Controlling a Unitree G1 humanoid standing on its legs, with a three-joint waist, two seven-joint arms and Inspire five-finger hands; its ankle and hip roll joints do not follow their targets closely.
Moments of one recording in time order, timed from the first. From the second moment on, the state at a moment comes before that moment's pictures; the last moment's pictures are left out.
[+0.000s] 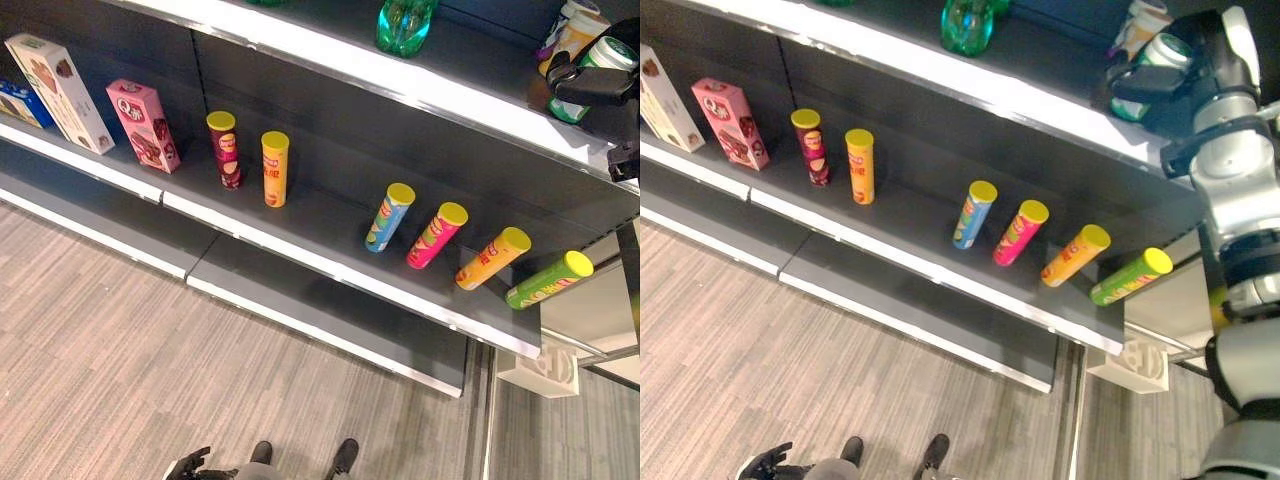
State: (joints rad) left arm 0.11 0.33 -0.10 1.05 -0.28 -0.05 0.05; right arm -1.20 -1.11 0.61 0.82 0.40 -0.10 -0.14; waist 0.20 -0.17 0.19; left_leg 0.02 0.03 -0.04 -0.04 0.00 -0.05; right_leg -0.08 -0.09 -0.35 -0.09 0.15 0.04
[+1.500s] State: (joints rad) left arm 0.11 0.31 -0.10 1.04 -0.27 -0.05 0.05; right arm -1.23 -1.14 0.42 0.67 0.41 -0.13 -0.30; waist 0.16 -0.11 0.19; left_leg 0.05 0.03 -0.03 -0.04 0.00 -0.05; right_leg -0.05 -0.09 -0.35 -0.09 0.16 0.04
